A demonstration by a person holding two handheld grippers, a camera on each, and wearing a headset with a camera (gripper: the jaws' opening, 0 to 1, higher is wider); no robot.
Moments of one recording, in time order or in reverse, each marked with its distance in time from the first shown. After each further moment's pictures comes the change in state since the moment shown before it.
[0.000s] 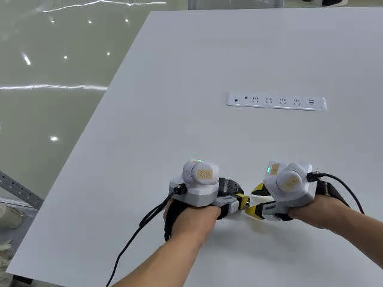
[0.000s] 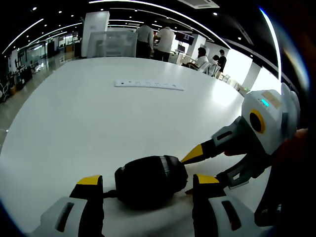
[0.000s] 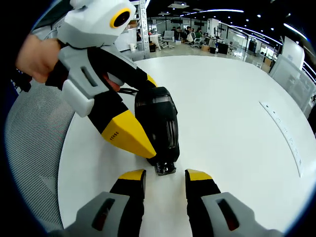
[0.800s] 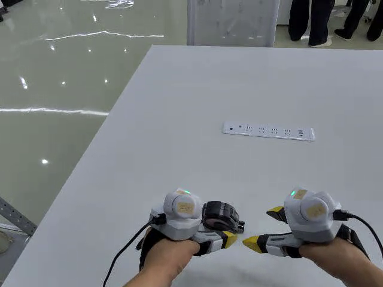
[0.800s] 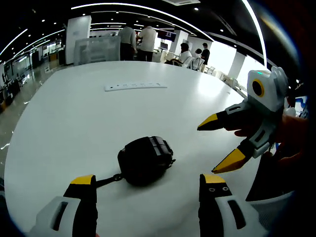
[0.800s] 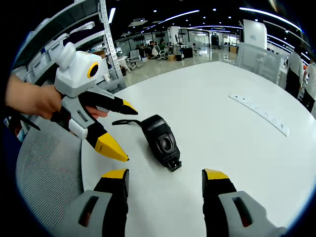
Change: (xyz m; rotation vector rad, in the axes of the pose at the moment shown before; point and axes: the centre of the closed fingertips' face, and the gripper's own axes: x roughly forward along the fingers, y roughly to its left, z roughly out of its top) left arm -0.048 -0.003 -0.015 0.124 0.004 -0.088; right arm -0.071 0.021 0.018 0.314 -0.163 -0.152
